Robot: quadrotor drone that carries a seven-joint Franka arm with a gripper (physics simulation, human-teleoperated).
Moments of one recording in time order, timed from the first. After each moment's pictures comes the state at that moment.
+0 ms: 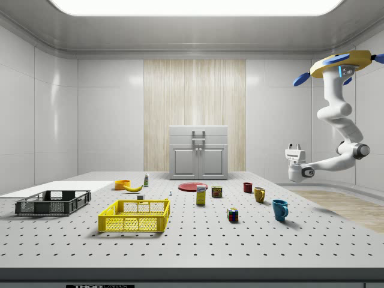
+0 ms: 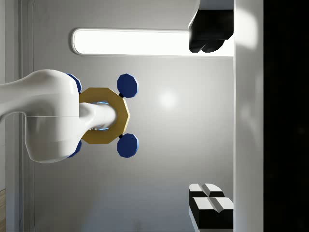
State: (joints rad) arm -0.01 -0.71 0.01 -2.05 0.00 1.37 0.78
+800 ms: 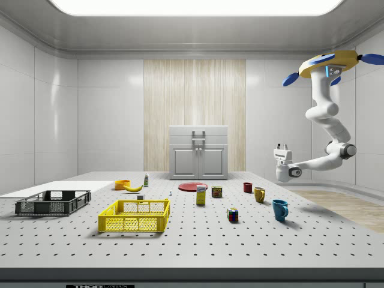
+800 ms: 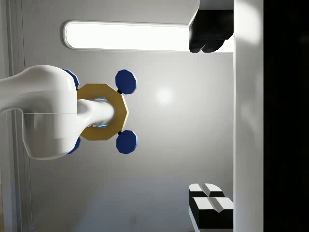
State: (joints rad) arm -0.02 -0.72 0.03 -2.06 -0.03 1.38 0.79
